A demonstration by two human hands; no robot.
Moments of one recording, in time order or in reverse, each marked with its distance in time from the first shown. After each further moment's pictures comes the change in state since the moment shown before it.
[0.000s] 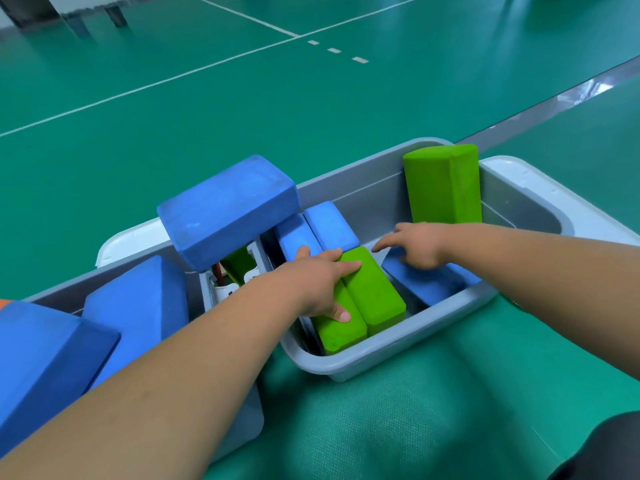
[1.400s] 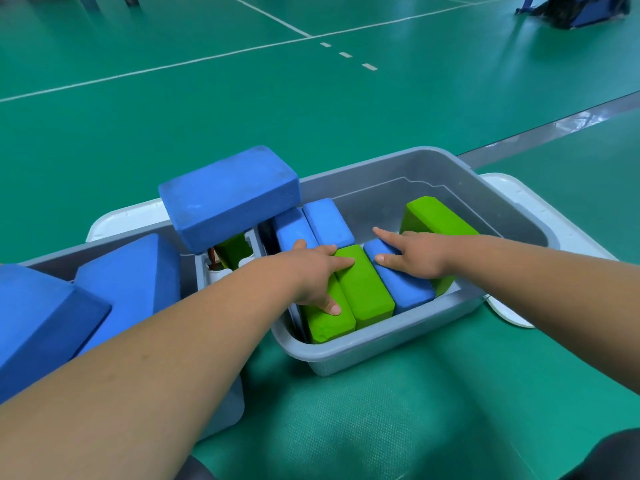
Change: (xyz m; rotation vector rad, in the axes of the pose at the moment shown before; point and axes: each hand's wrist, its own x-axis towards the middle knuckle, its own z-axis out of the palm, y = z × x) left_hand -0.004 0.004 -0.003 0.038 -0.013 -0.024; right_hand -0.036 -0.015 -0.007 0.119 -0.006 0.056
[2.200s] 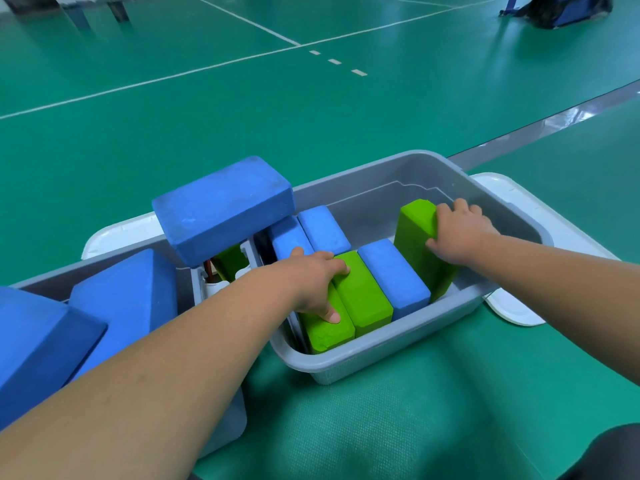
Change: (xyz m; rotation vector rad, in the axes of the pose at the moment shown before) left_hand 0.001 0.003 -0.003 -0.015 0.031 0.017; right_hand 0.001 0.060 -0.007 -0.166 0.405 0.436
